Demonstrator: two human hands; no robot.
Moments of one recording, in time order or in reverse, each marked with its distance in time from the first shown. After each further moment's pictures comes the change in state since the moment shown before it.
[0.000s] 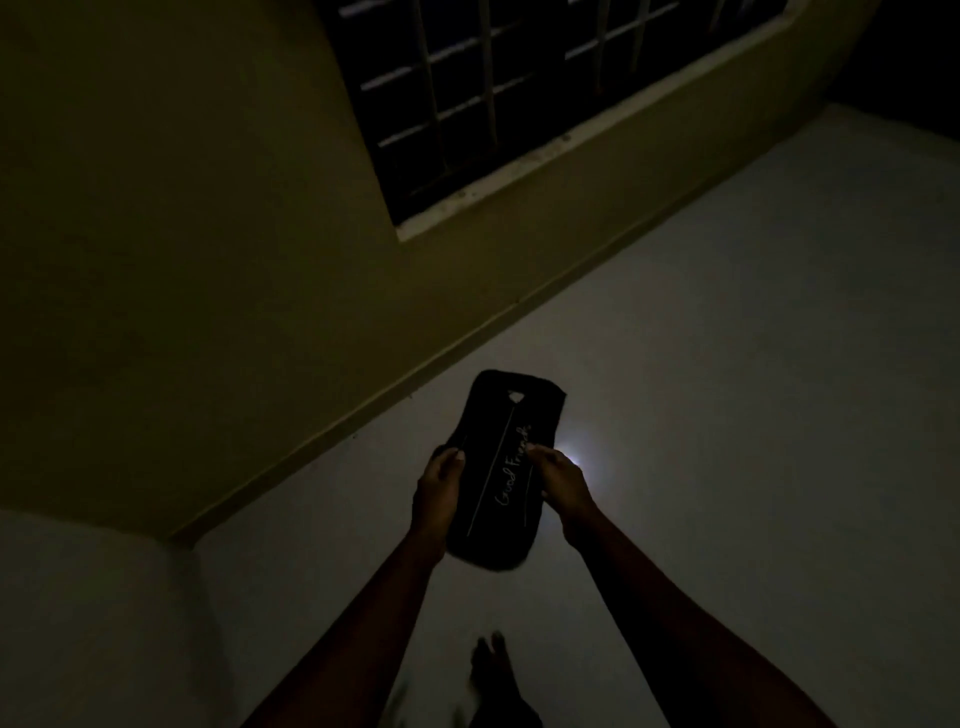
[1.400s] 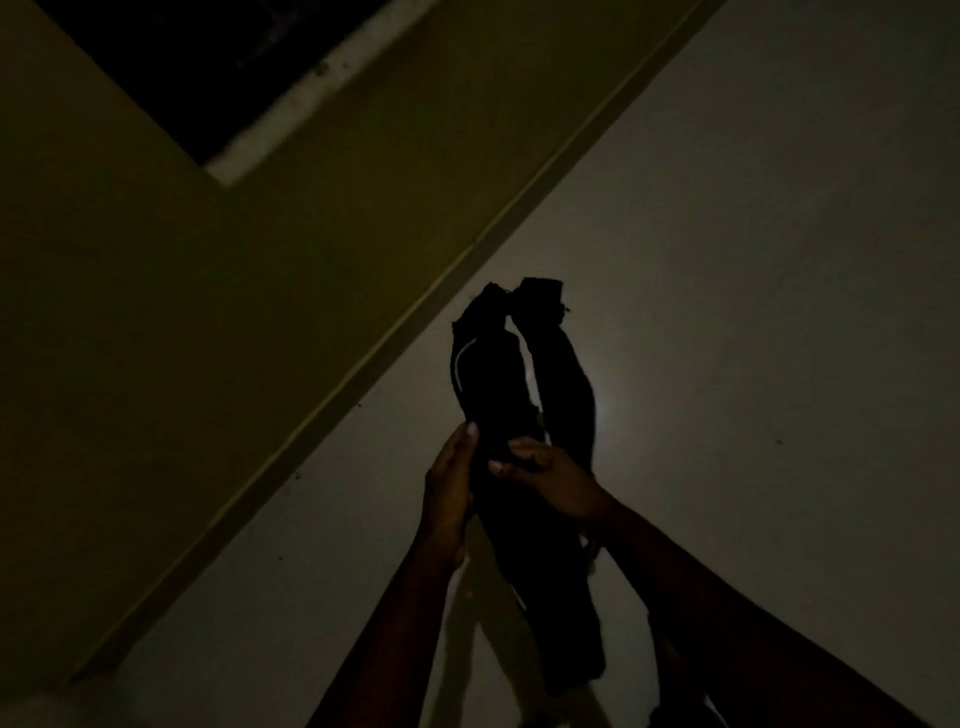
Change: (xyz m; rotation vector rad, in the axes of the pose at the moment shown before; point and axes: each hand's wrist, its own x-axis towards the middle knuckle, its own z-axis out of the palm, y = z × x) left_hand 0.265 -0.029 0.113 -0.079 -0.197 -0.105; right_hand 0.295 0.051 -0.014 -0.038 -0.329 -0.135
